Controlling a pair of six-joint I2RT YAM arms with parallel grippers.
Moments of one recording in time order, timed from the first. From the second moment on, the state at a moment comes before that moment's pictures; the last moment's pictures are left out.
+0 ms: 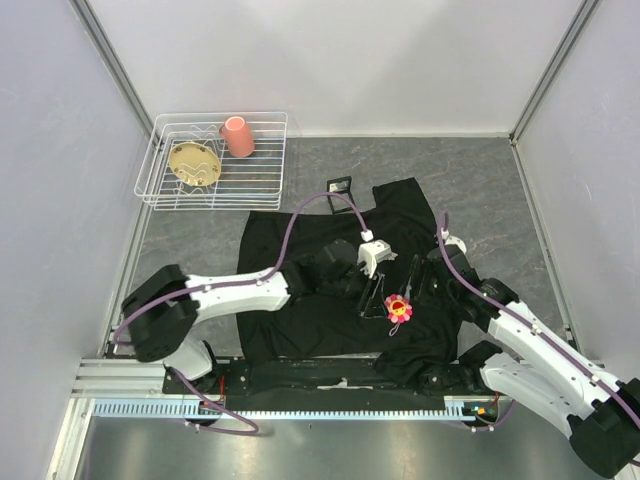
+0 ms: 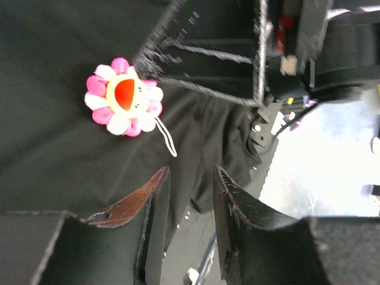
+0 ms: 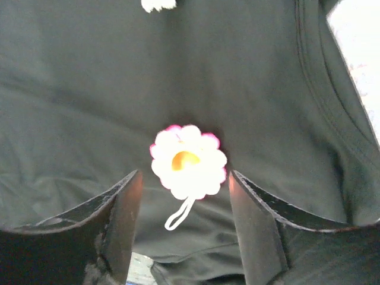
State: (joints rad) left arm -1.07 1.52 0.92 0.03 0.35 -0.47; right arm 0.55 0.85 0.62 -0.65 0.11 0.71
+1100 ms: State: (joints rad) left arm -1.02 1.95 1.07 0.18 0.31 -0.64; right arm 0.55 0.86 0.33 -0.37 0.03 0.83
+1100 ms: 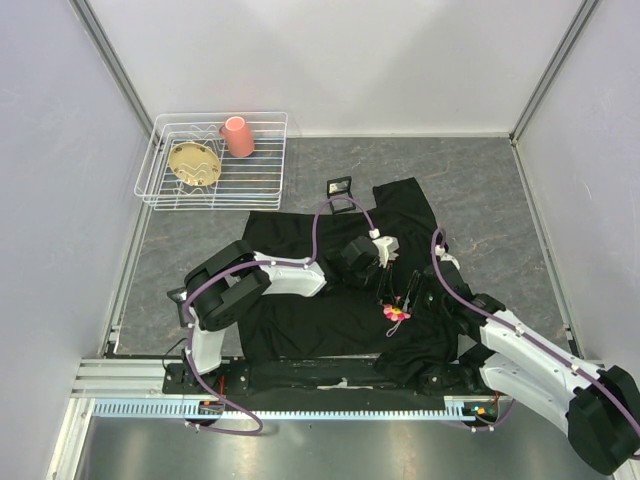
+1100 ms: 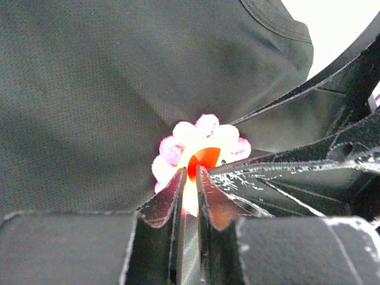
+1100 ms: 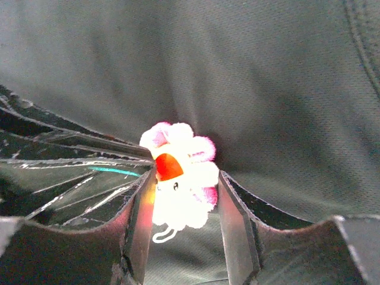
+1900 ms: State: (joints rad) left arm -1.01 1.75 0.88 0.15 0.28 -0.64; right arm 0.56 0.73 0.32 -0.29 -0.15 0.89
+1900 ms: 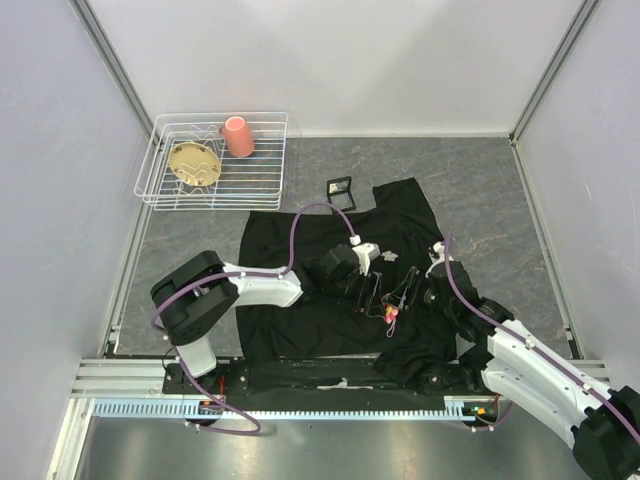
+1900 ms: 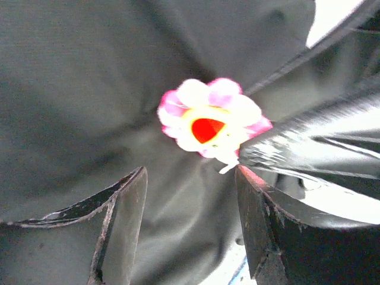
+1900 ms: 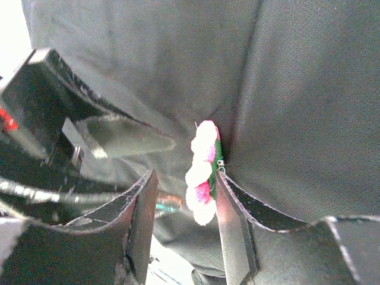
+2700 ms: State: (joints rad) left arm -1.17 1.67 0.83 0.21 -0.01 -0.63; right arm 0.56 0.78 0.29 -0.18 -0.19 1.09
